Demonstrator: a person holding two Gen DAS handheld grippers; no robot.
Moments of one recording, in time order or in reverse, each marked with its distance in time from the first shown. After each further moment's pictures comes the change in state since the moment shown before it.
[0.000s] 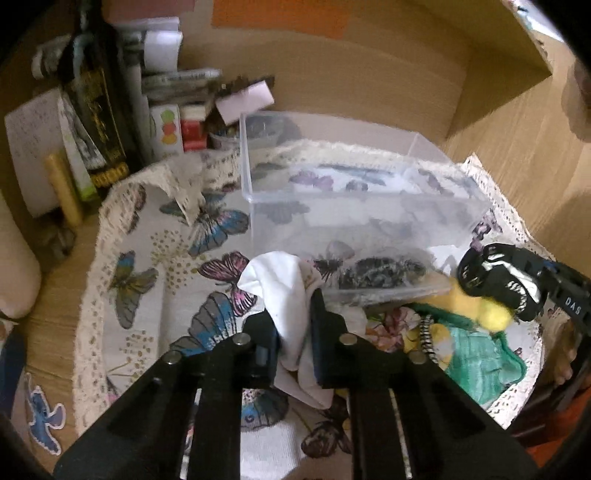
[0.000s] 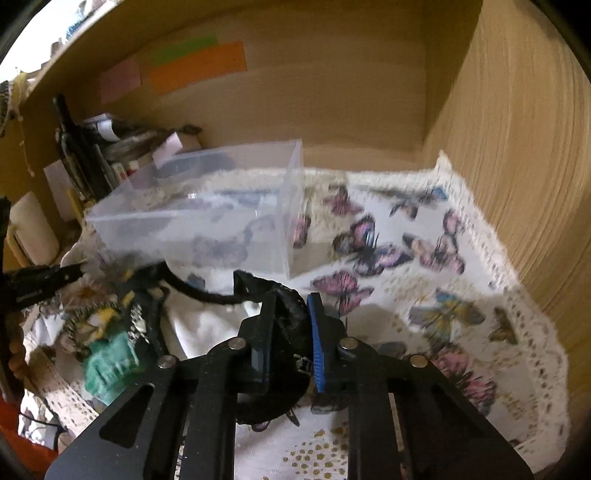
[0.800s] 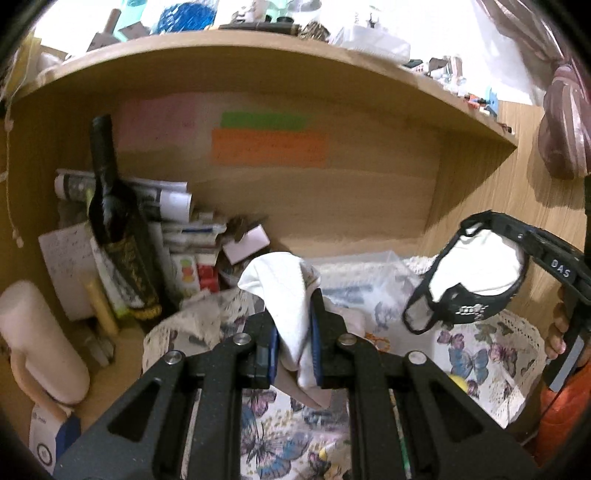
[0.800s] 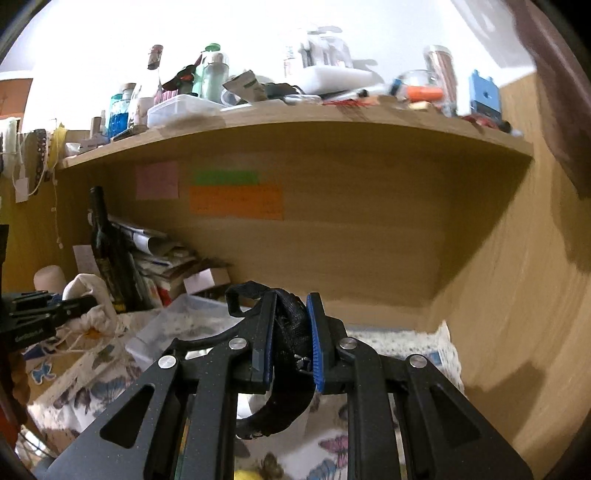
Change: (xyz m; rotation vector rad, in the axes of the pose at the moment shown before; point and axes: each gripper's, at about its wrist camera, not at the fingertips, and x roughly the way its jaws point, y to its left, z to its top) left arm -0.080 -0.008 0.071 0.060 -0.331 -0.005; right arm -0.048 0.039 0.103 -0.129 -0.367 0.022
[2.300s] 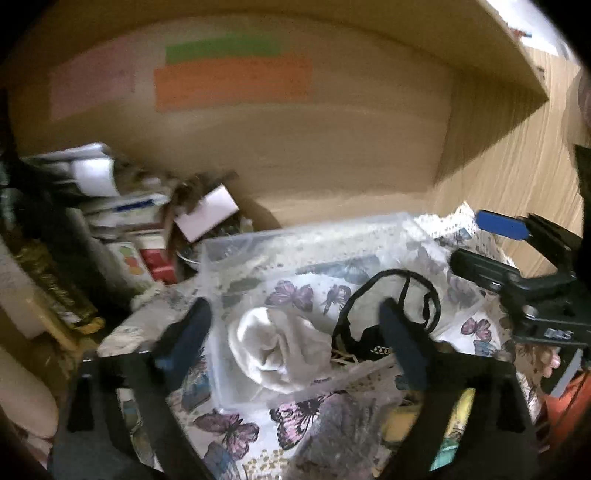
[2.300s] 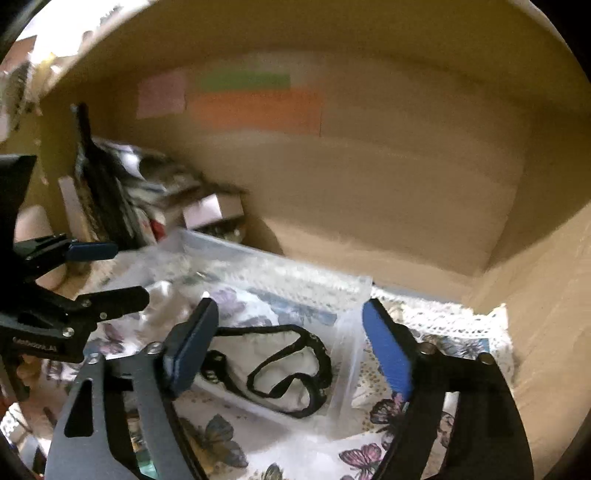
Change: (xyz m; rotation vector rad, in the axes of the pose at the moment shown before) left arm 0.093 -0.017 0.004 0.050 0.210 -0.020; right arm 0.082 0.016 -0.020 -0.083 0.253 0.083
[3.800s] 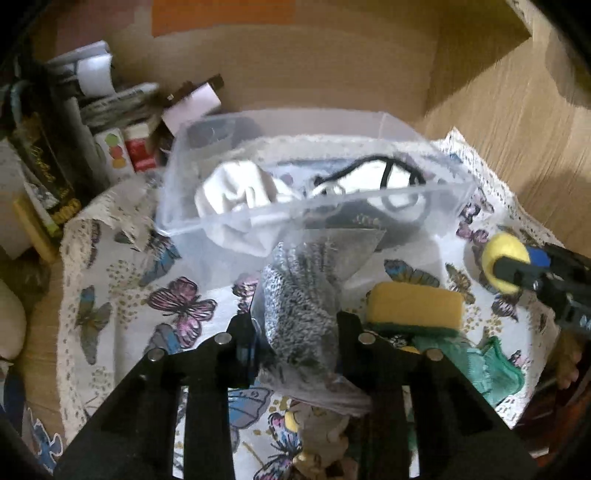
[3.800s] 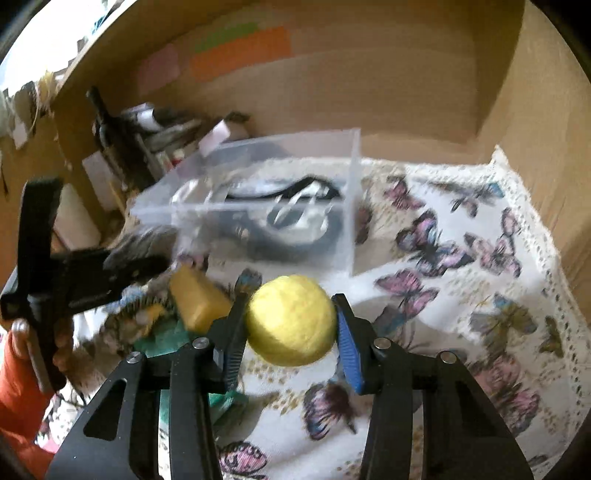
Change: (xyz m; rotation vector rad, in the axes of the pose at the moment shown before) left arm 0.004 -0.025 -0.084 -0.002 0.156 -0.015; right arm -0.038 -0.014 -0.112 0.232 0.149 0.103
